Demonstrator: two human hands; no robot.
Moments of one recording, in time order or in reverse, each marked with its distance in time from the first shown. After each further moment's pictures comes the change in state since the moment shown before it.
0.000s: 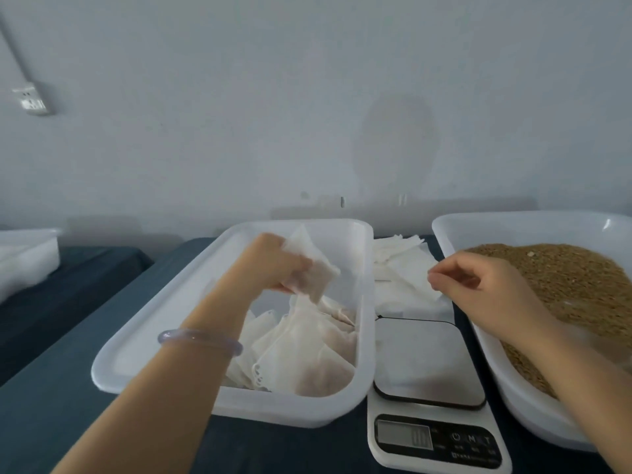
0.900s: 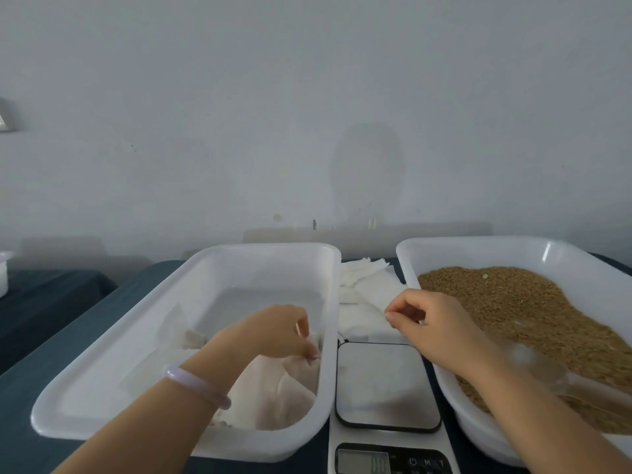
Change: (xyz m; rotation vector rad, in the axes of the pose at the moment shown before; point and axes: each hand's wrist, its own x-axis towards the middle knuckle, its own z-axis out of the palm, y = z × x) left_hand 0.004 -0.022 0.049 0.927 -0.362 0.203; right_hand -0.001 0.005 0.003 -0.127 -0.108 -0.044
